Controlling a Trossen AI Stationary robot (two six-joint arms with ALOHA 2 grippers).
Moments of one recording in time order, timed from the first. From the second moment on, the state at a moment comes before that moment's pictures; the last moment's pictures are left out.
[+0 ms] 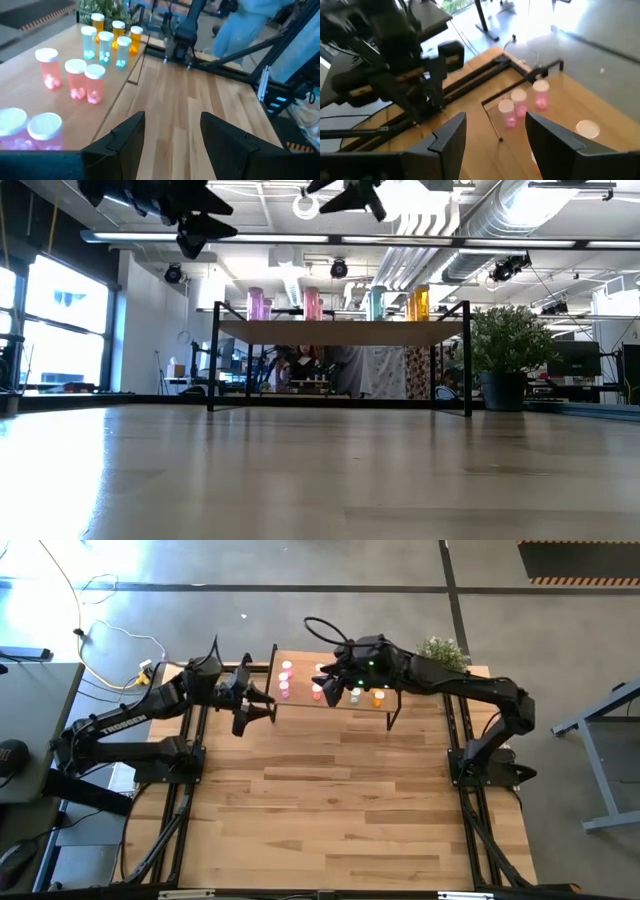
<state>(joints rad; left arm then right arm) 0.65 0.89 0.79 -0.29 0.49 -0.07 -0.25 1.61 1.64 -0.44 0.07 0.36</state>
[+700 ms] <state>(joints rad) 0.50 0.32 0.35 -0.10 0.15 -0.21 -0.24 1.28 1.64 -0.42 0.28 0.23</state>
